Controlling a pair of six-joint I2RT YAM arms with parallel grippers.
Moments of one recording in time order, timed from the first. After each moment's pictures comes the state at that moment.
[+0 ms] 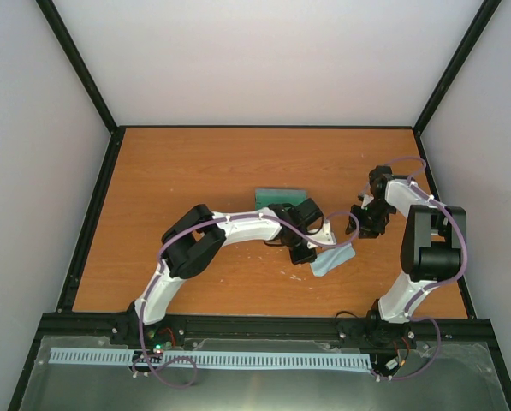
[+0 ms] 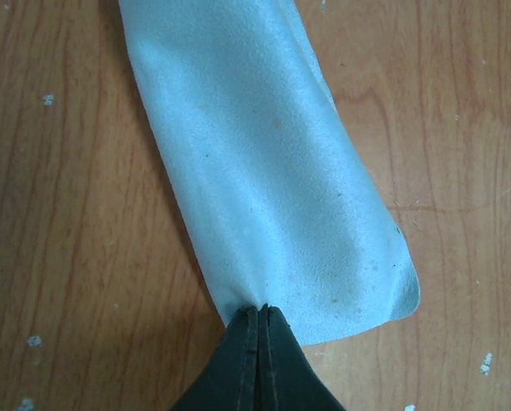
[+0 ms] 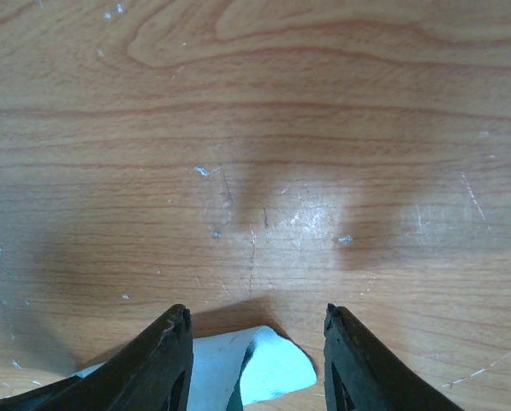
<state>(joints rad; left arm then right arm) -1.01 2.20 1.59 -0.58 0.36 0.31 -0.05 1.73 1.09 -0.95 -0.26 0.17</state>
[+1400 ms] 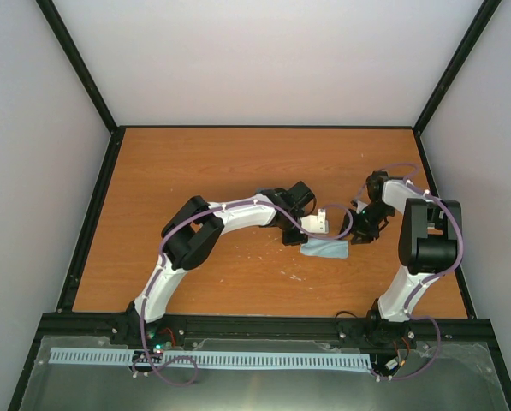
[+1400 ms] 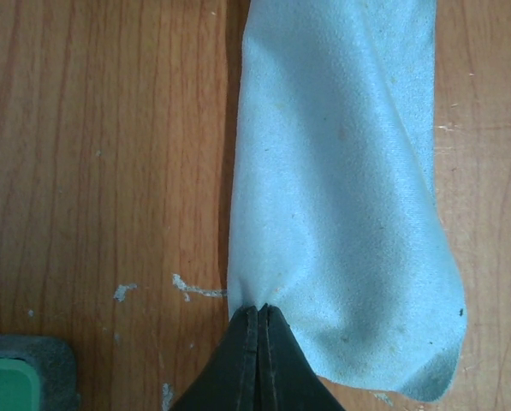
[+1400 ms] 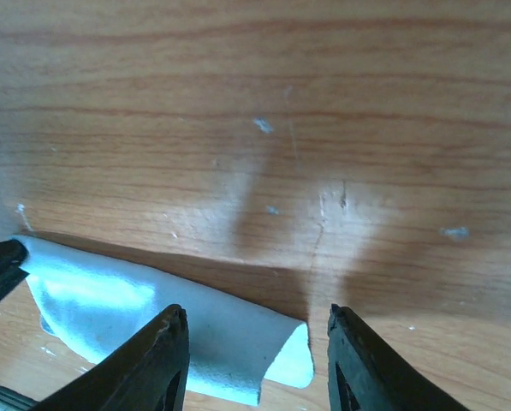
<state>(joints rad) -0.90 2.24 1.67 -0.58 0.29 0.65 -0.05 1.79 1.09 -0.98 -0.39 0.12</state>
